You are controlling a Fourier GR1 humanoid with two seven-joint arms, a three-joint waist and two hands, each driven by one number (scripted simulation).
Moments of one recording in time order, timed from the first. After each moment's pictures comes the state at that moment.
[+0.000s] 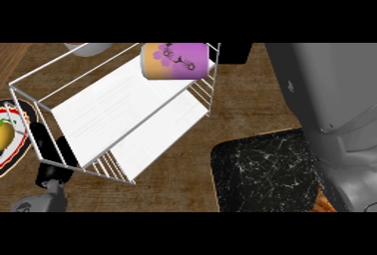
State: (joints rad) left arm -0.07 0.19 0.10 -1.40 0.13 -0.02 0.29; right arm -1.55 -0.11 -0.16 -0.89 0.07 -0.15 0.48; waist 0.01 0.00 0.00
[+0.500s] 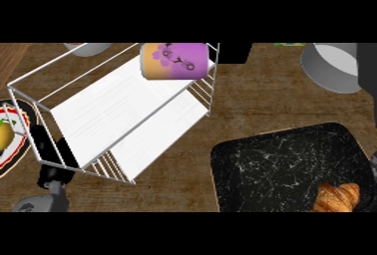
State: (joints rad) left arm -0.06 0.18 0.10 -1.39 0.12 -0.02 0.26; right arm -1.49 -0.32 -0.32 -0.79 -0.02 -0.08 0.45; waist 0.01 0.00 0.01
